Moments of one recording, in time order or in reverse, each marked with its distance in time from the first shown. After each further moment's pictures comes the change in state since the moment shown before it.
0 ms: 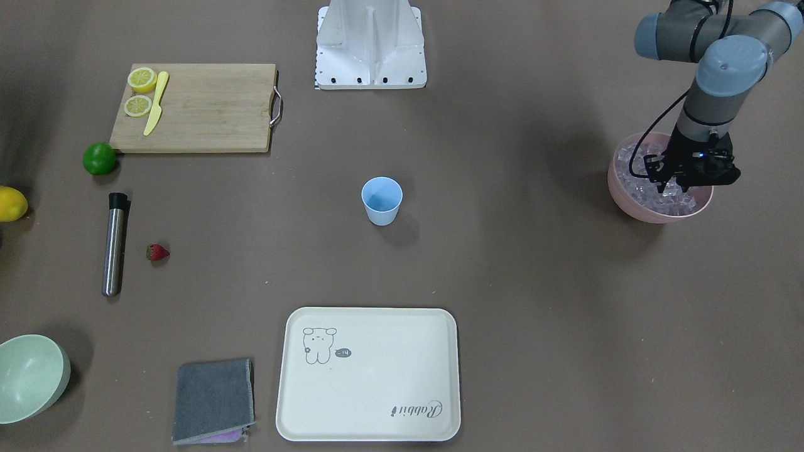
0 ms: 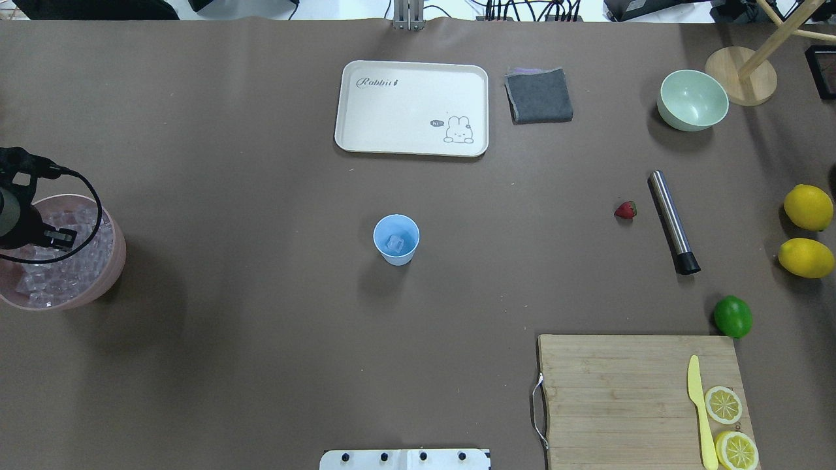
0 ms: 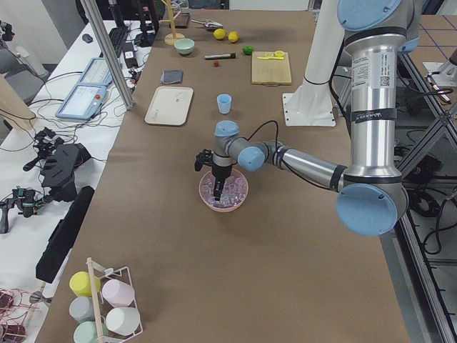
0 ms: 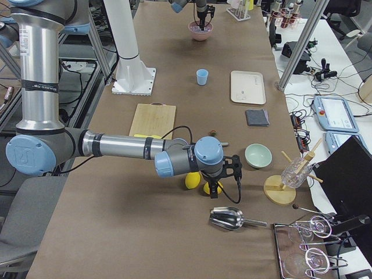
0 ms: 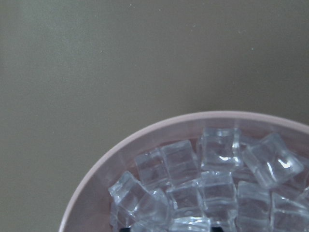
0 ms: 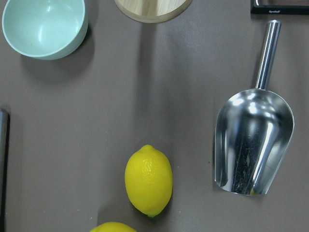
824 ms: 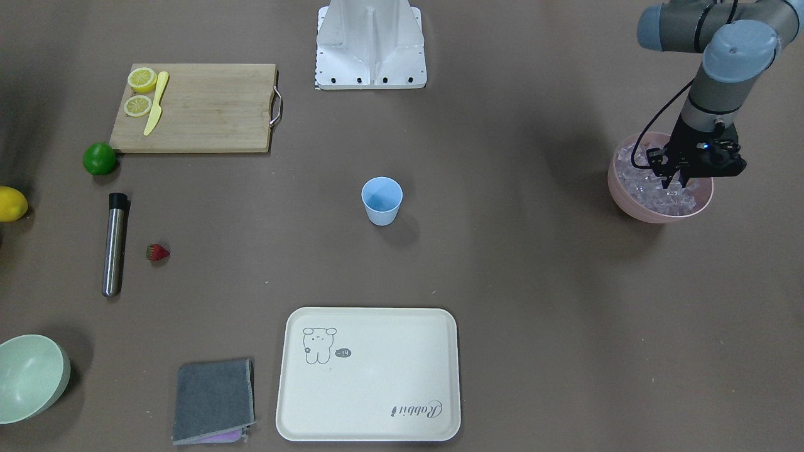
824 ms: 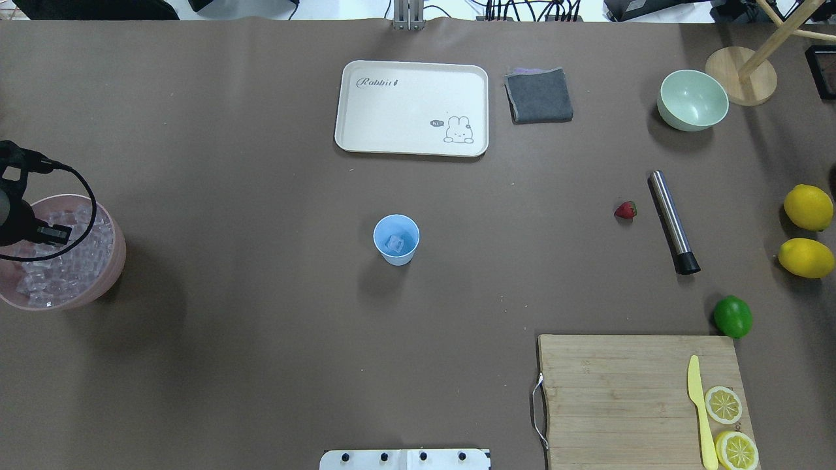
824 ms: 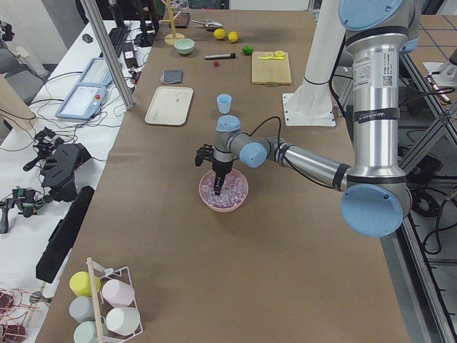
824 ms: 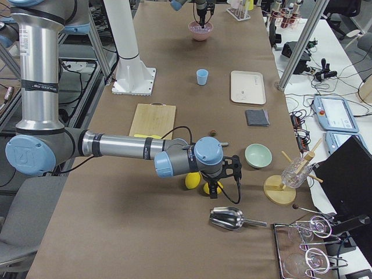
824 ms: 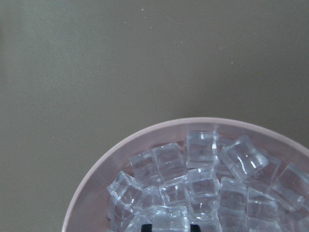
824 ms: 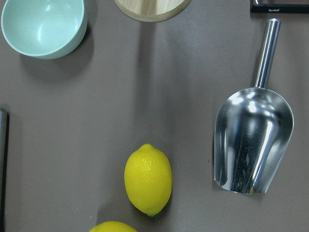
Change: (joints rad) left arm -0.021 0.014 -0.053 0.007 -0.007 0.015; right arm 0.000 -0.002 -0.001 0.000 0.000 0.000
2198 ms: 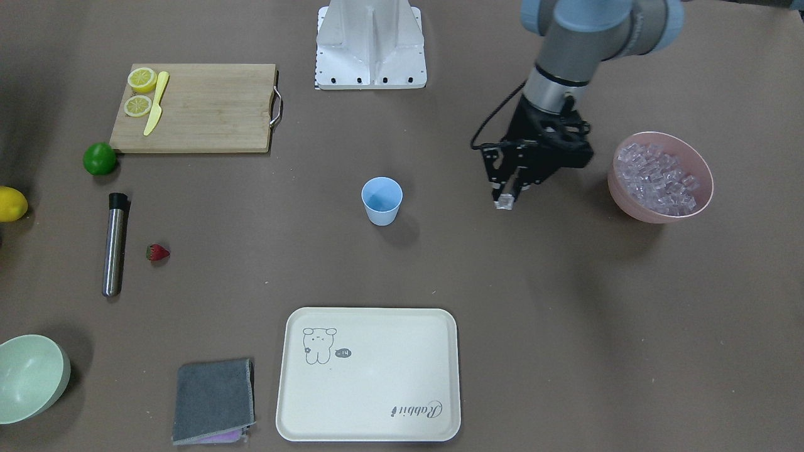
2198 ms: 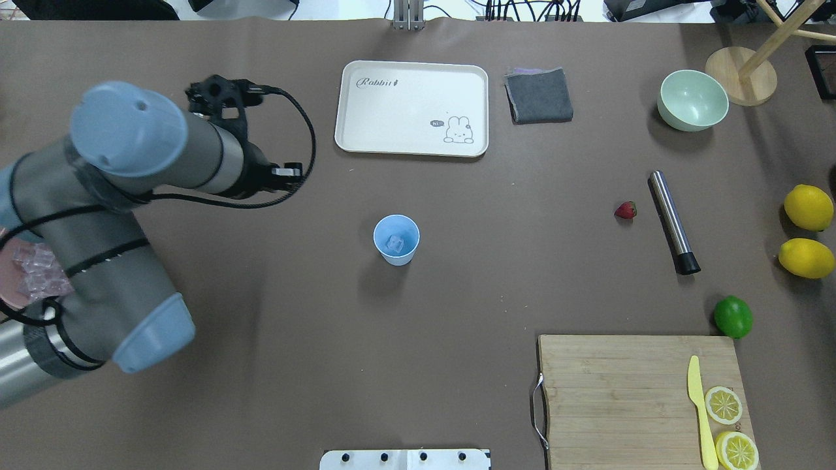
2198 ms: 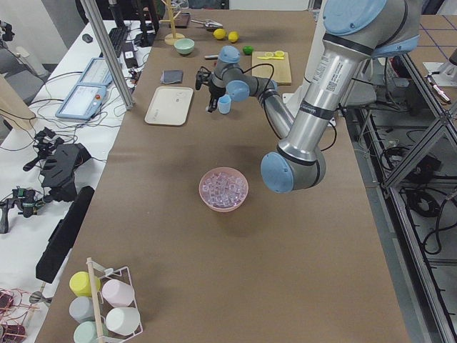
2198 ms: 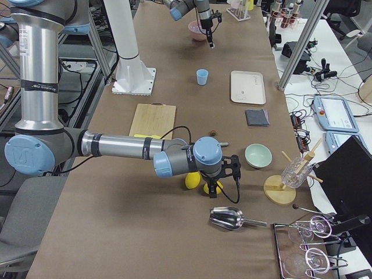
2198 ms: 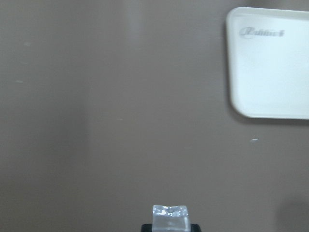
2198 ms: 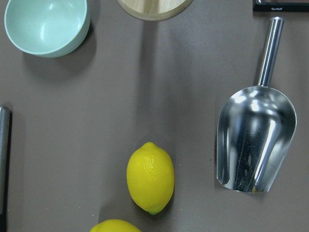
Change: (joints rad) left arm 0.262 -0.597 0.030 0.067 0.122 -0.516; right arm 0.000 -0.007 0.008 0.005 0.004 -0.001
